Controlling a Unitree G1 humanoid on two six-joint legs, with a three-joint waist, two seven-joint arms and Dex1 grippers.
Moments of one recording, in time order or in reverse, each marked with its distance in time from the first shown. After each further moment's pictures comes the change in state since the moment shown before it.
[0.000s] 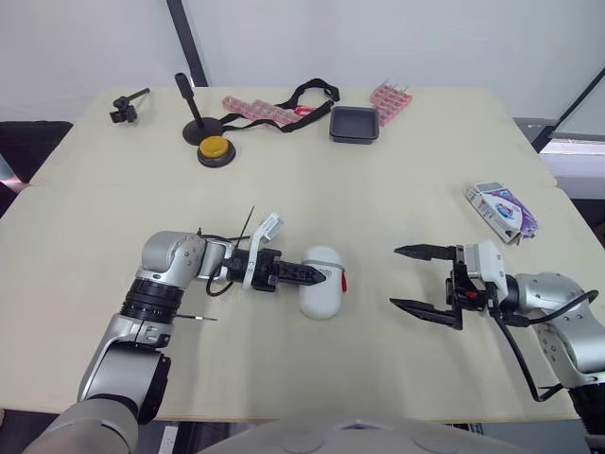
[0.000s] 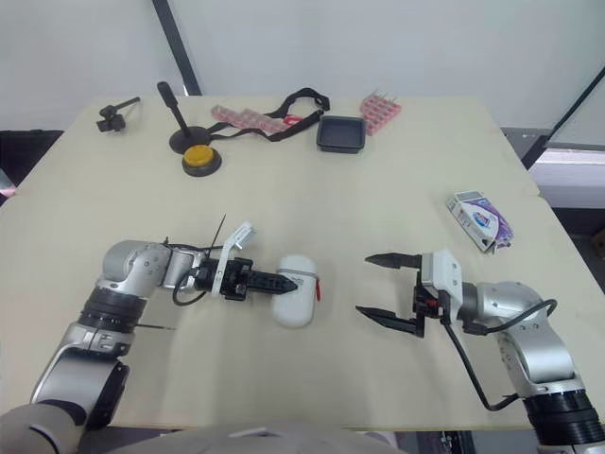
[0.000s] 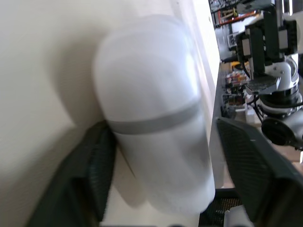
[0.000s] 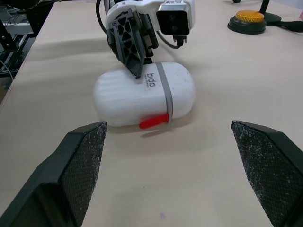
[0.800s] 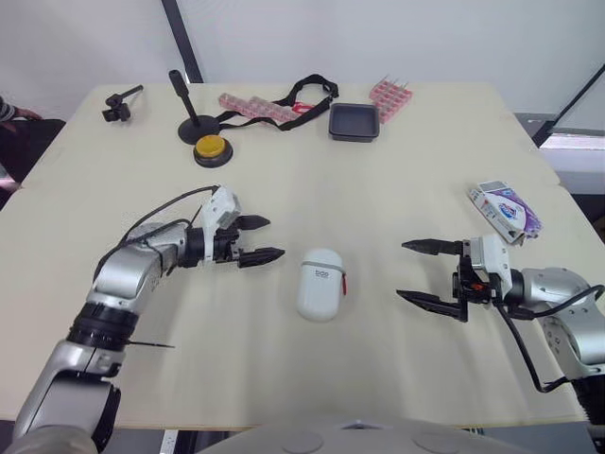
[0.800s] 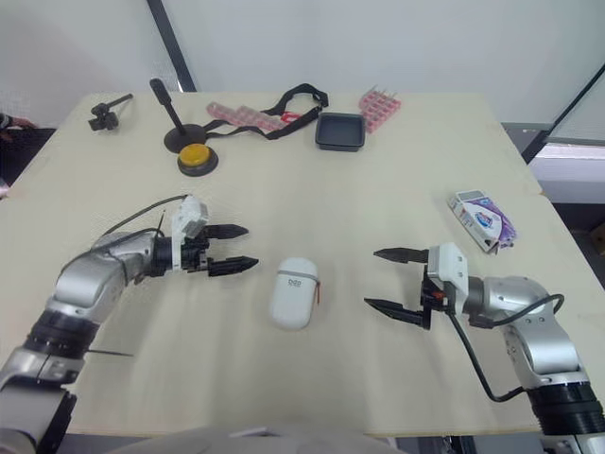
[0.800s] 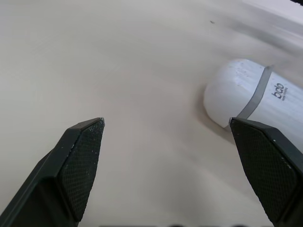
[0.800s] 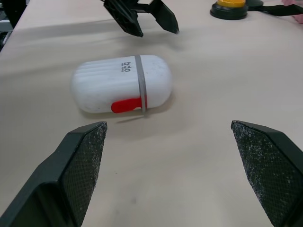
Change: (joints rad) left arm 0.224 0.209 0.044 -0.077 0.383 -1.092 -0.173; right arm -0.016 -0.007 -0.024 0.092 -0.006 -0.032 -0.010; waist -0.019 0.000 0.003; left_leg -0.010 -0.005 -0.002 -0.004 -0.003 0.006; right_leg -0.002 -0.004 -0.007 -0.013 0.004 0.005
